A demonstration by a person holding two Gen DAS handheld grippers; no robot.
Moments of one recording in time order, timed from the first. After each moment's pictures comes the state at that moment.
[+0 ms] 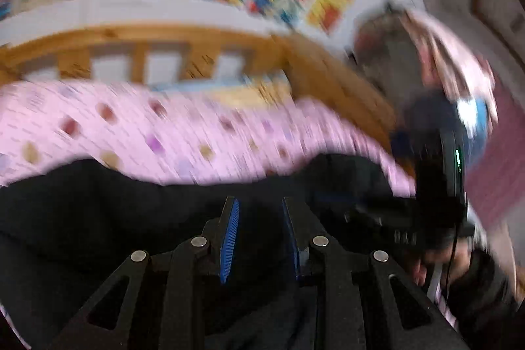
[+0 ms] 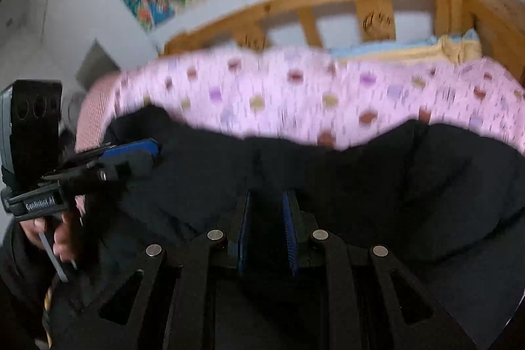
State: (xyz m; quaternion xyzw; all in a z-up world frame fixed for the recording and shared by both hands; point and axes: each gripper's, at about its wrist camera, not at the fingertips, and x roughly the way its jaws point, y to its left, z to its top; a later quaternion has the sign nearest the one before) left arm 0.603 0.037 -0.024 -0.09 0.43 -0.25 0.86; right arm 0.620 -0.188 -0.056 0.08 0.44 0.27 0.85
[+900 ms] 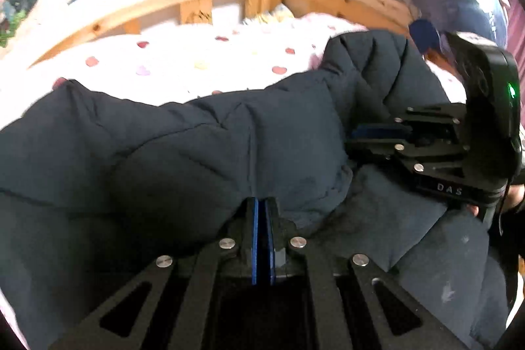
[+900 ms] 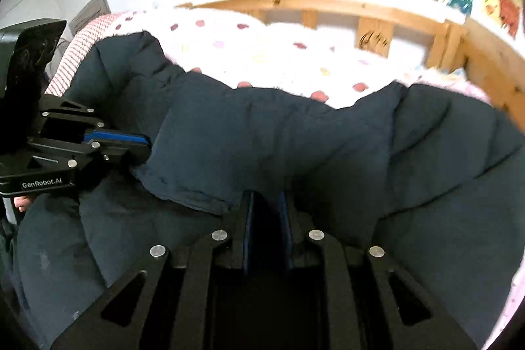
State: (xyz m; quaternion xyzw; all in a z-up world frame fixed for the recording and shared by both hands) left arm 0.563 0.005 -0.059 0.07 0.46 -0.20 0.86; right arm 0.552 -0.169 -0.066 -0.05 0.38 0.22 0.90
